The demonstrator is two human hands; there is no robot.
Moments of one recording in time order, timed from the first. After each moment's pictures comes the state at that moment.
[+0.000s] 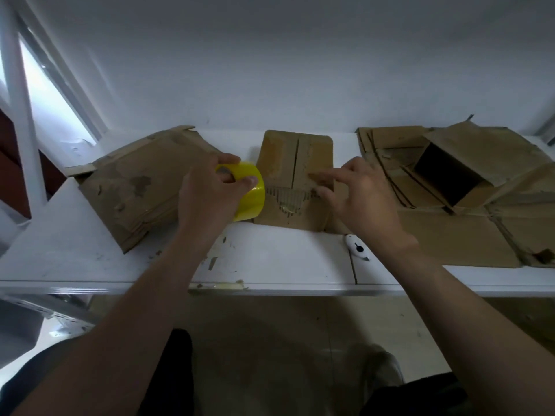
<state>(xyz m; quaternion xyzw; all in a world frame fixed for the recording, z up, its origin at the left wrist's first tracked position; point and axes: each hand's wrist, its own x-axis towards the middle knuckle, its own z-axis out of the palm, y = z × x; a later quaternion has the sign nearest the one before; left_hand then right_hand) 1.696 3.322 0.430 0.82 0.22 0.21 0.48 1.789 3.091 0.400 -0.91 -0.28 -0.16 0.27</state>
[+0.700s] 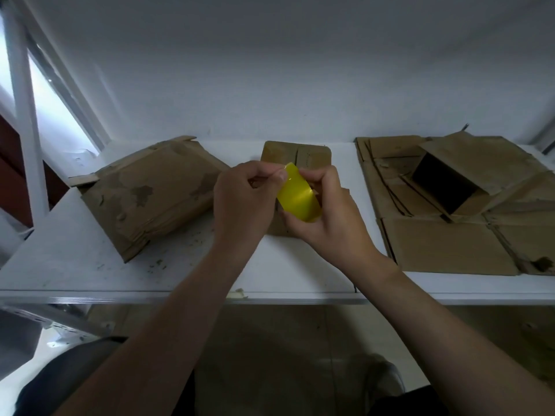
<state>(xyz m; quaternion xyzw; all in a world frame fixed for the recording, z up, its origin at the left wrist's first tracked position) 1.694 3.268 0.451 0.78 0.13 0.29 0.53 1.742 3.123 0.414 -0.80 -0.33 -0.06 0.50</state>
